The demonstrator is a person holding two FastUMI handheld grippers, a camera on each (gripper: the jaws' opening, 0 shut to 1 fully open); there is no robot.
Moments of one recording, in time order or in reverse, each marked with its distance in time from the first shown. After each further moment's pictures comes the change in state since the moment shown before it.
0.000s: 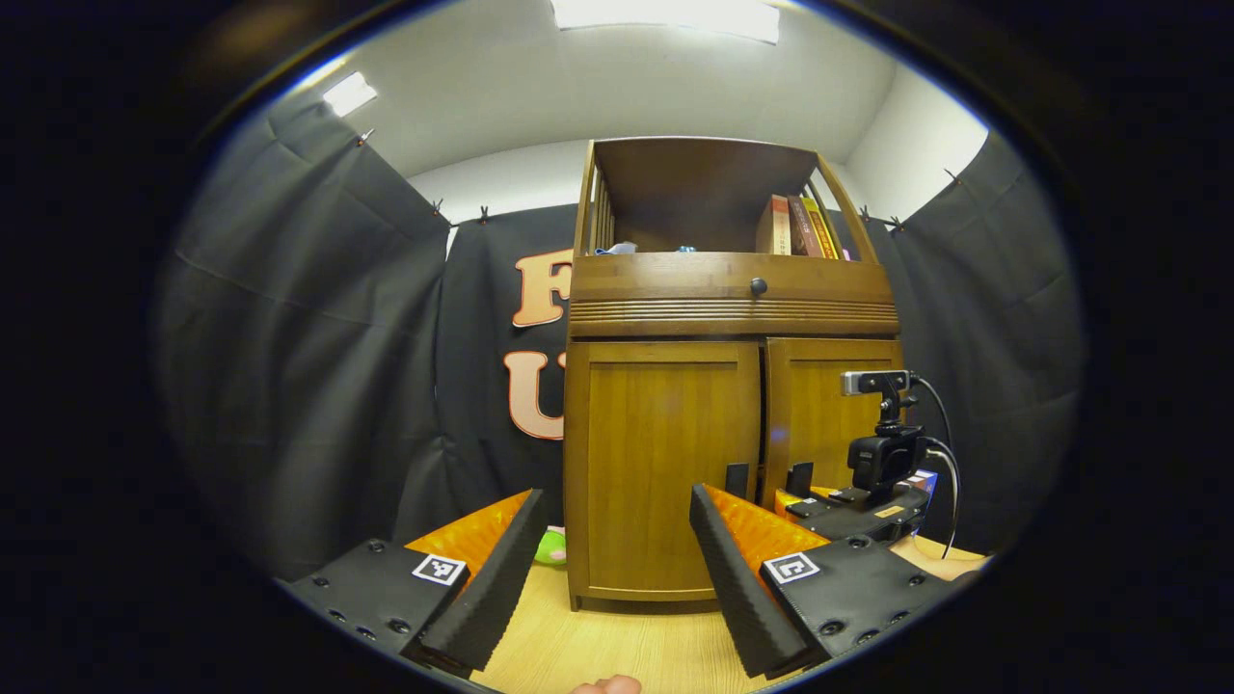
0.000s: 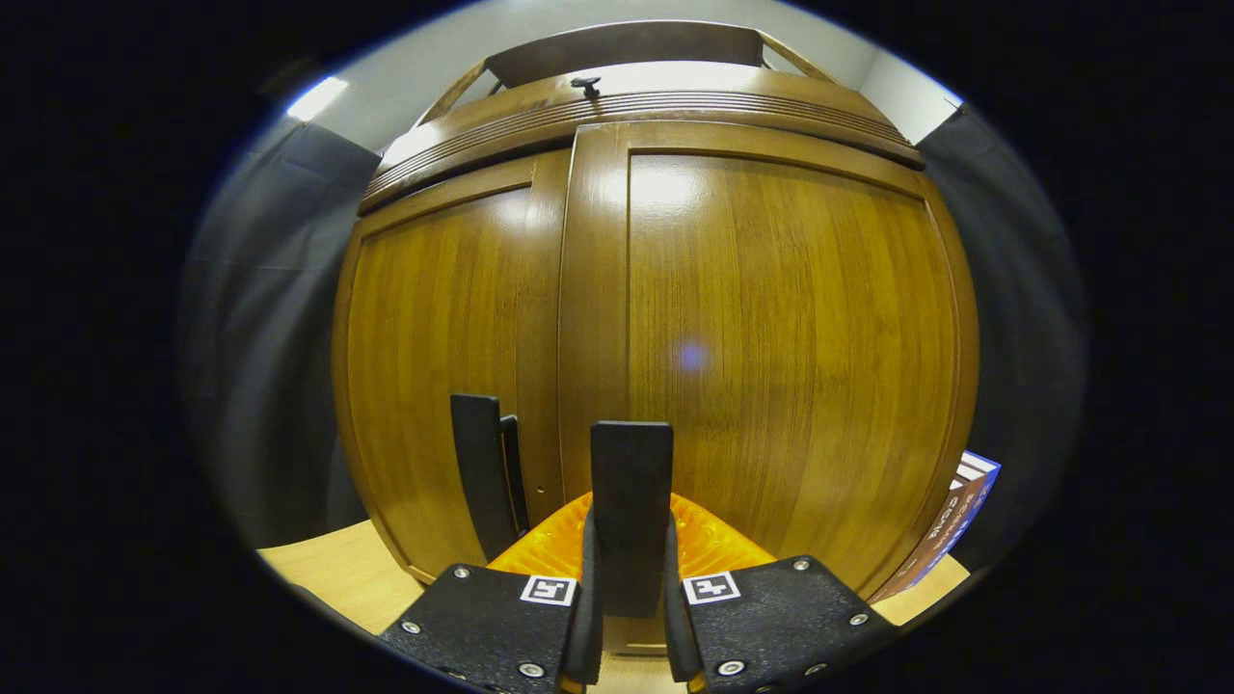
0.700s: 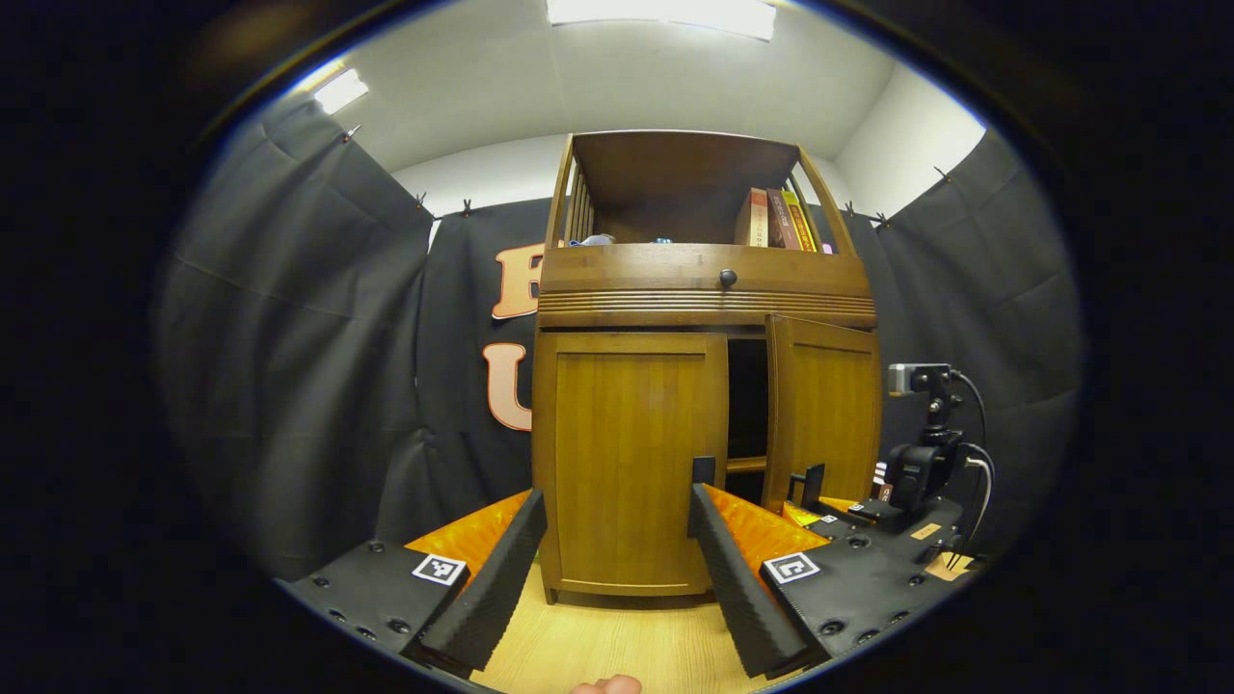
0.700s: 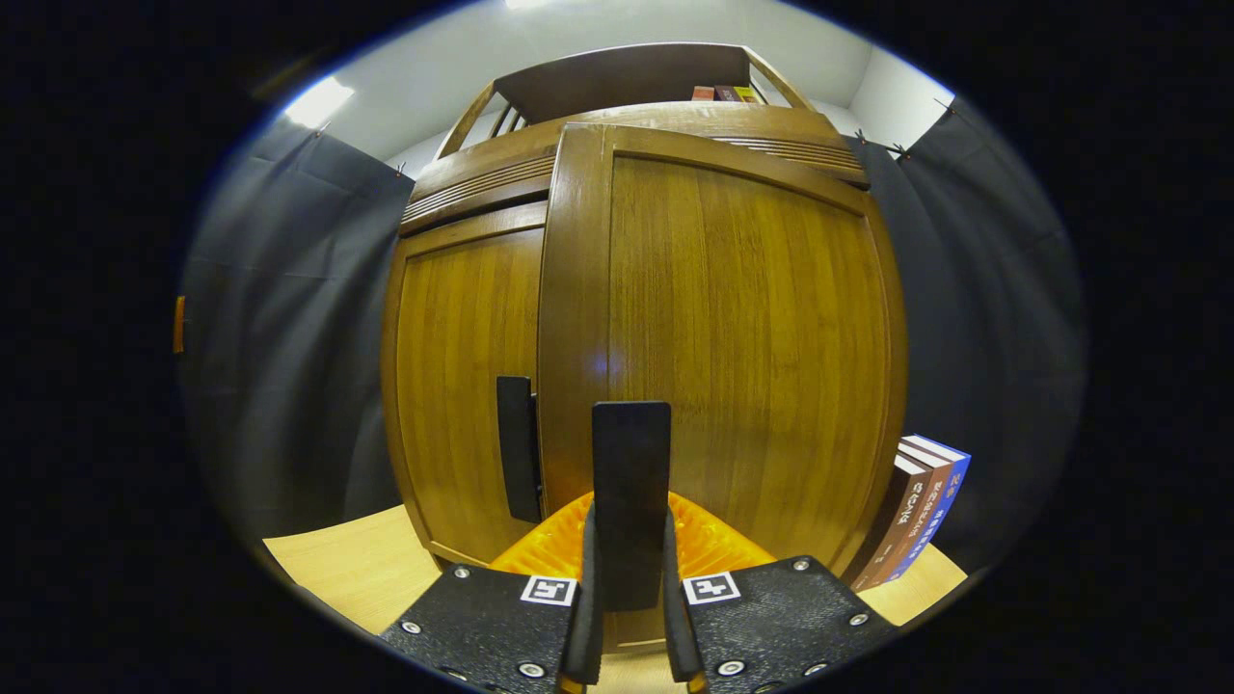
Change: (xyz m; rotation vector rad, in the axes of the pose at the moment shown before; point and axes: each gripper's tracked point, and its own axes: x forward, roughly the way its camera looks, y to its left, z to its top) left arm -0.001 -0.036 -0.006 -0.015 0.020 -0.041; right arm -0.081 -0.012 -0.003 -0.009 -0.029 0.014
